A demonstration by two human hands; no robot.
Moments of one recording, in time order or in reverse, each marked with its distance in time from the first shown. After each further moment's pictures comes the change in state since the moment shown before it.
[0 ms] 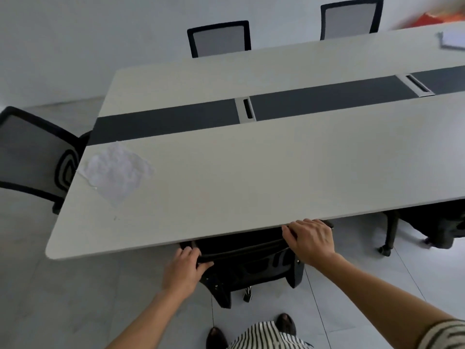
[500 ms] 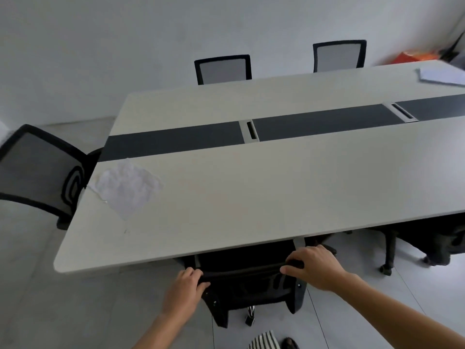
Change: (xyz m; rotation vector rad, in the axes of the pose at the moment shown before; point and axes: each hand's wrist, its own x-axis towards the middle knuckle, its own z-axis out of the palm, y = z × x) left_hand -0.028 -0.027 -0.005 -0.089 0.033 0.031; right_hand -0.028 -0.024 -0.031 0.201 -0.383 -0.105
